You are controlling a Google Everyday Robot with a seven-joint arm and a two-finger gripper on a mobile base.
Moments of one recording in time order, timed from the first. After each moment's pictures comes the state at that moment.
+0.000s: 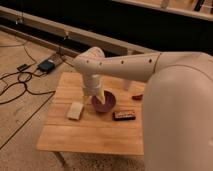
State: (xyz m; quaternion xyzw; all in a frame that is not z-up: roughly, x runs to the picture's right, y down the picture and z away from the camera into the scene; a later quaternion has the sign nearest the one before) arm -0.056 0.074 0.758 -0.26 0.26 0.65 0.67
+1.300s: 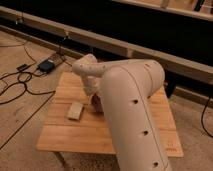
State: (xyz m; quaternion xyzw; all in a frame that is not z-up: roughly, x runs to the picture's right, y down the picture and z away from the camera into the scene) arm -0.055 0.081 0.884 -0.26 0.31 0.58 0.71
